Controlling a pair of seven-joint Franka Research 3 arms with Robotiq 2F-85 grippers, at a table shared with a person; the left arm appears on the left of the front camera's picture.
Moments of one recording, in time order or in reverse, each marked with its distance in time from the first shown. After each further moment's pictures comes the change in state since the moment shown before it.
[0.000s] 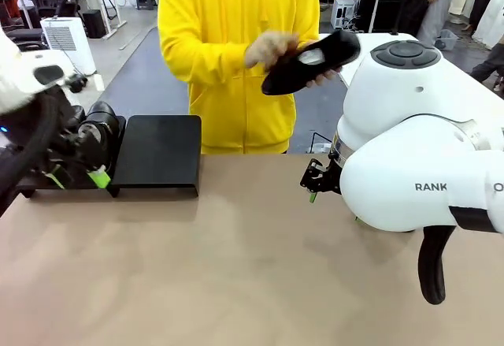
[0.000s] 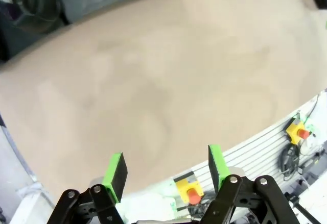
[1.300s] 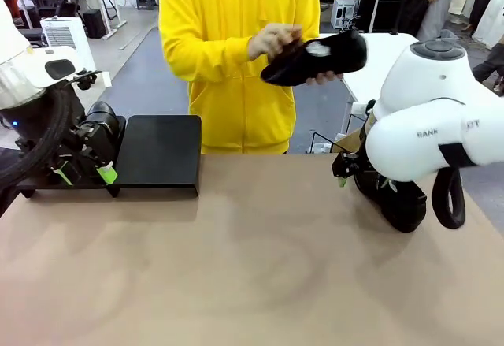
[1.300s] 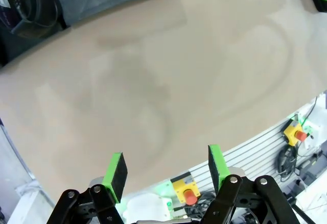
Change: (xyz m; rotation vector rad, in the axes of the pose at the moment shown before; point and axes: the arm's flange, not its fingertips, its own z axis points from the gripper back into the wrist) left arm 0.013 -0.009 -0.008 -0.002 0.017 0.007; right arm 0.129 -0.030 -0.054 0.035 0.007 0.527
